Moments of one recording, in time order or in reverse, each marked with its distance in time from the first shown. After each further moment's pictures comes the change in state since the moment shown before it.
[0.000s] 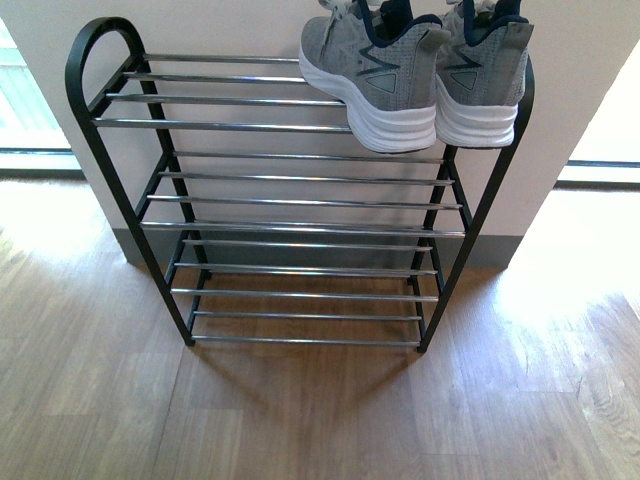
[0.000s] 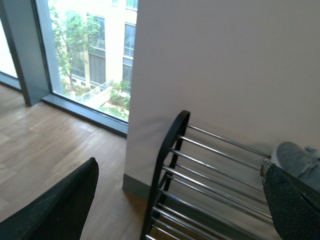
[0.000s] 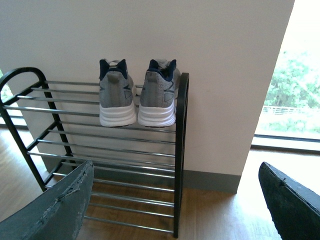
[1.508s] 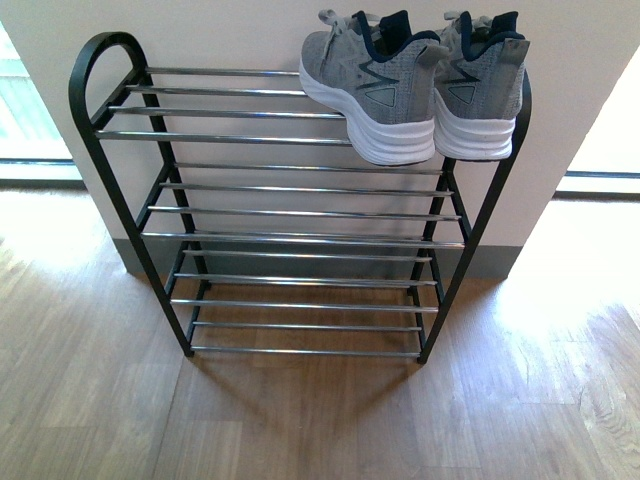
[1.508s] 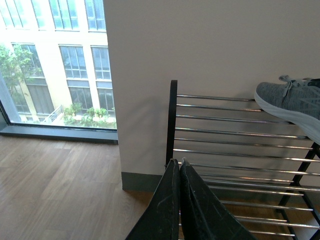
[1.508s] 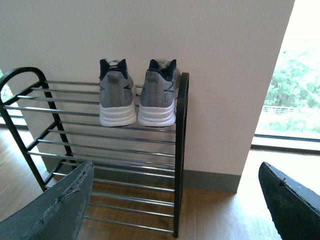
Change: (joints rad) left arm 0.554 -0.820 -0.541 -0.186 0.867 0.252; right arm 0.000 0.000 0.000 -0.001 0.000 0.000
